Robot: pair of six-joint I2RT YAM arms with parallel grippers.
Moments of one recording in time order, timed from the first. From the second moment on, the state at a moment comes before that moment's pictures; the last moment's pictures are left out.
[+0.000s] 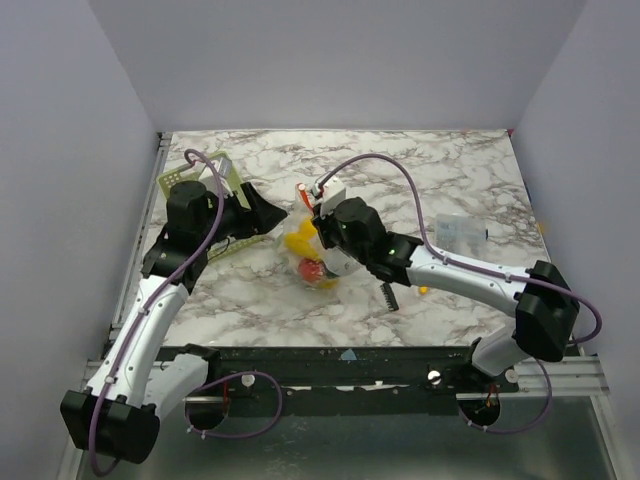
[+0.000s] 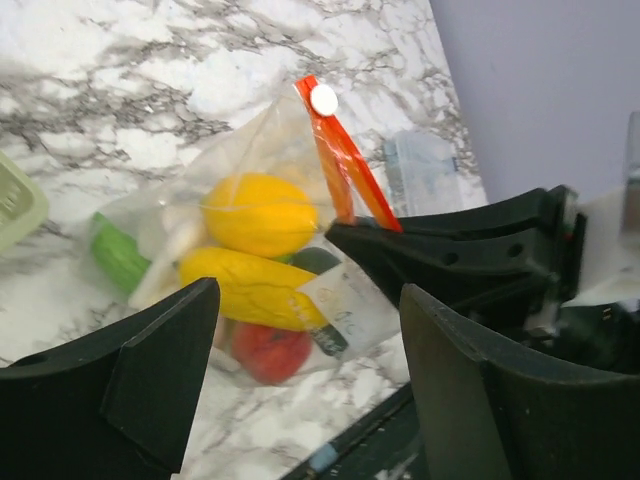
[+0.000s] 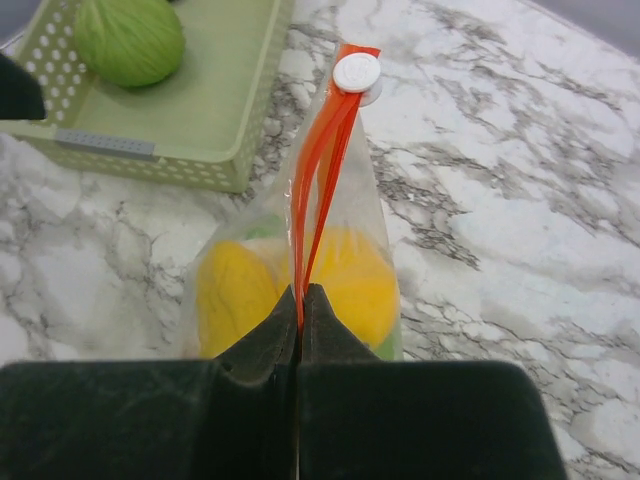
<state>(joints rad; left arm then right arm) -0.23 0.95 0.95 -0.35 0.43 -0.64 1.01 1.54 1.13 0.07 0.38 0.06</state>
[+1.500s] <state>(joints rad) -0.04 1.43 0.77 0.81 1.33 -1.02 0.78 1.51 1.23 -0.06 -0.44 0.09</state>
